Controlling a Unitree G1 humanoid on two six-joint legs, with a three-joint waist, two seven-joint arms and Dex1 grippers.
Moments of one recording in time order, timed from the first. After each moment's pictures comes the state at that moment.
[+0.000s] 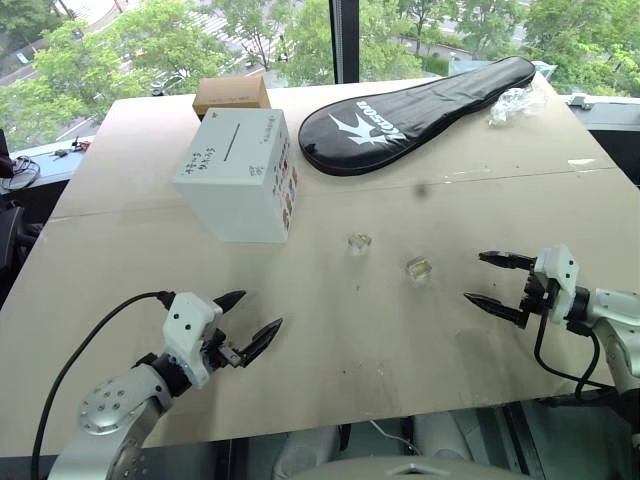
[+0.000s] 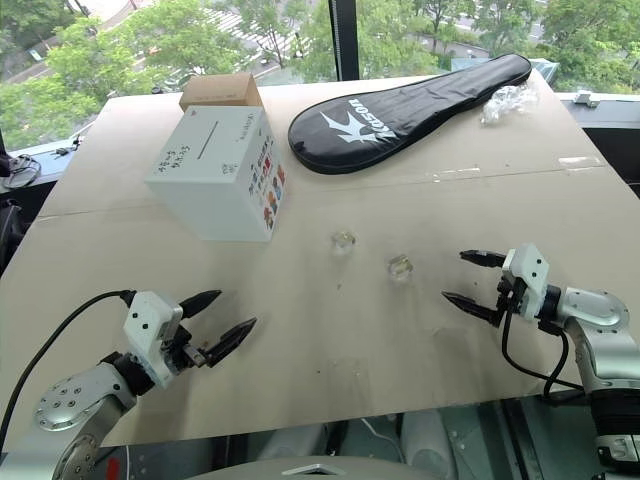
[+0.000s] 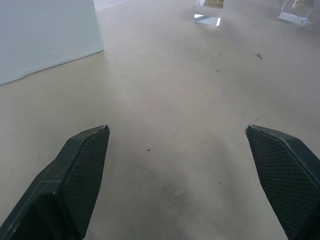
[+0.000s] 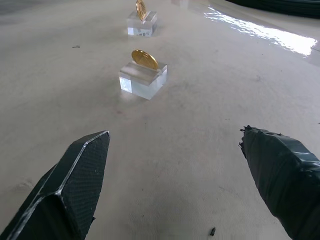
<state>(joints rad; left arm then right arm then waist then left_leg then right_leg) 0.43 0.56 0.27 -0.54 -0.43 0.31 -0.68 -0.11 -0.68 -0.12 0.13 0.38 -0.01 1.15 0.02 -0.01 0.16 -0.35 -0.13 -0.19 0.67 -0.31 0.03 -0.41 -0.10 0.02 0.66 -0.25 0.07</state>
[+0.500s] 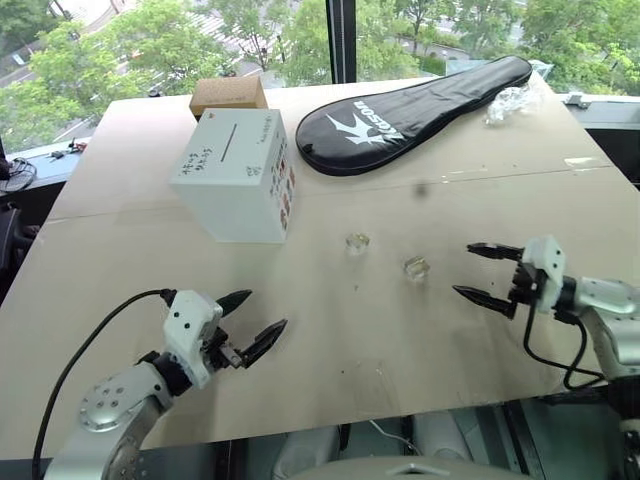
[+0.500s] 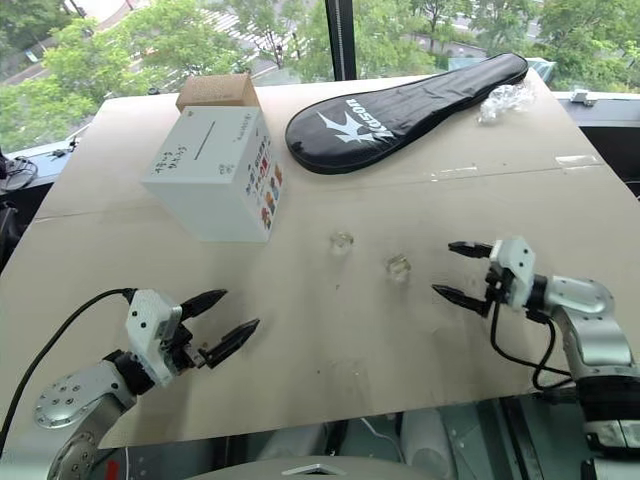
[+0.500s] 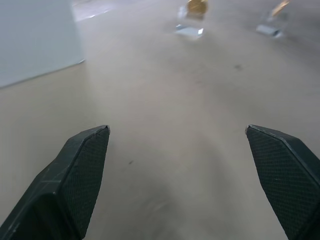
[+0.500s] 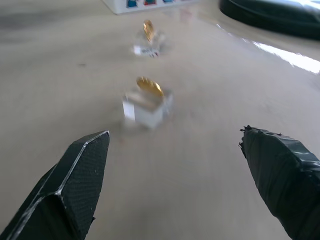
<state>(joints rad) 0.40 0.61 0.28 -0.58 -0.54 0.35 -0.76 -0.26 -0.64 -0.03 0.12 0.35 0.02 1.15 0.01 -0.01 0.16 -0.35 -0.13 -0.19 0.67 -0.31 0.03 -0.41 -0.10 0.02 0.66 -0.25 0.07</state>
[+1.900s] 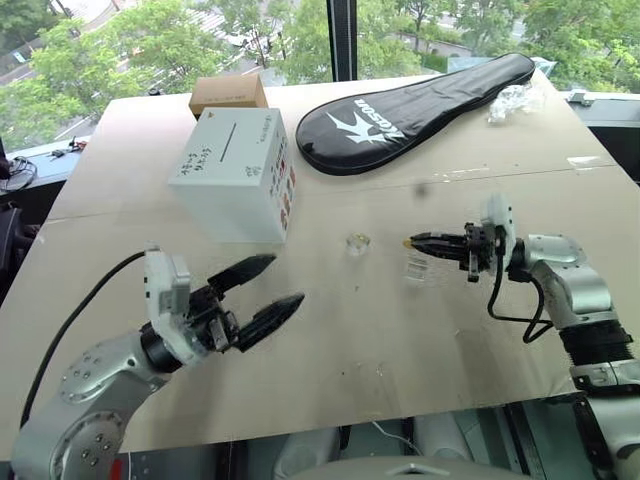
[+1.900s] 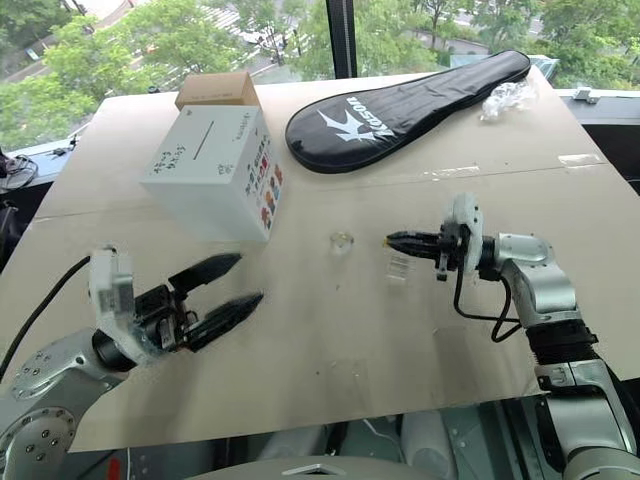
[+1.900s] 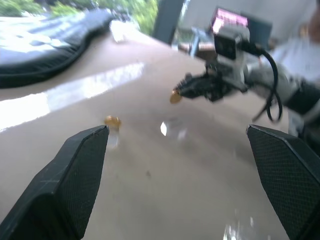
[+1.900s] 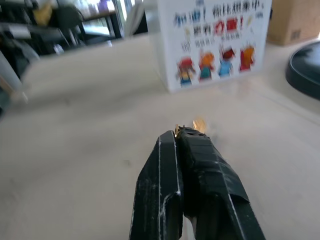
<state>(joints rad) 0.20 0.54 0.36 -0.68 -1.08 0.52 -0.67 -0.48 -0.49 0.04 0.04 0.58 0.41 1.17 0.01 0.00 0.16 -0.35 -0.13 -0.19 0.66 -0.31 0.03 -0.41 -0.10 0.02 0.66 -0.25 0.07</state>
